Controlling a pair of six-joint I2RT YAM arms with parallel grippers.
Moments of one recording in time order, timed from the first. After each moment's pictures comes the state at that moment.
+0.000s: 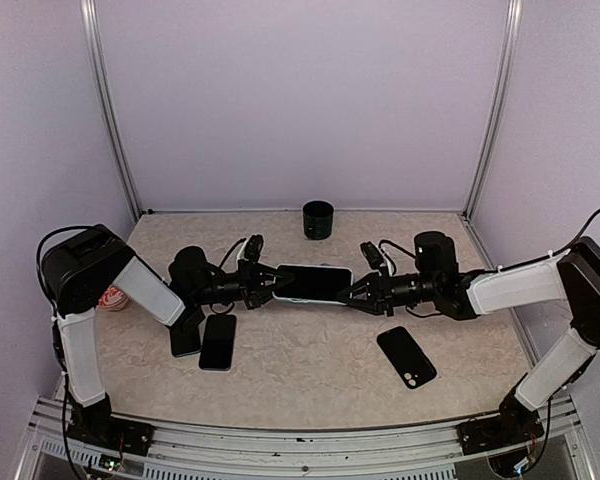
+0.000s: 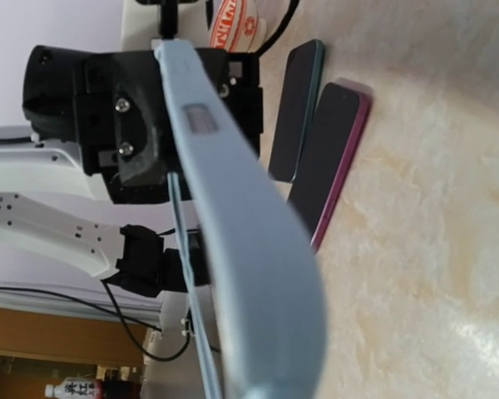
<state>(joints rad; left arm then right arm) -0.64 1.98 0.75 1.36 0.81 -1.34 0.61 1.57 0.68 0.53 -0.86 0.93</state>
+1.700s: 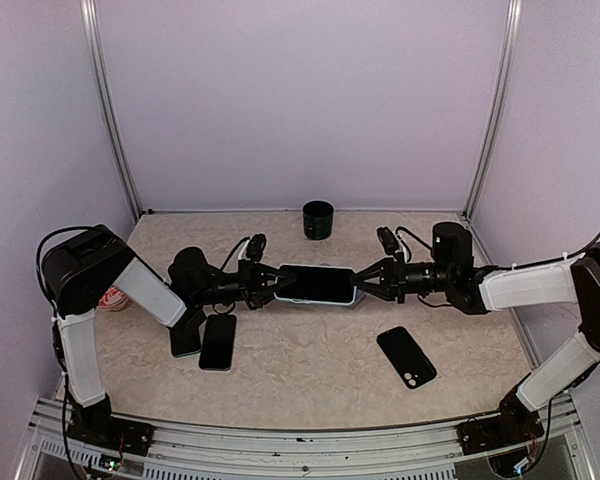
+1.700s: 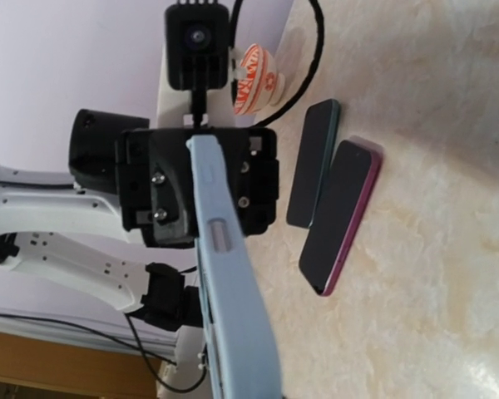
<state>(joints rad) -0.64 1.98 0.75 1.40 0.82 -1.36 0.51 1.50 0.68 0.54 -0.88 0.96</state>
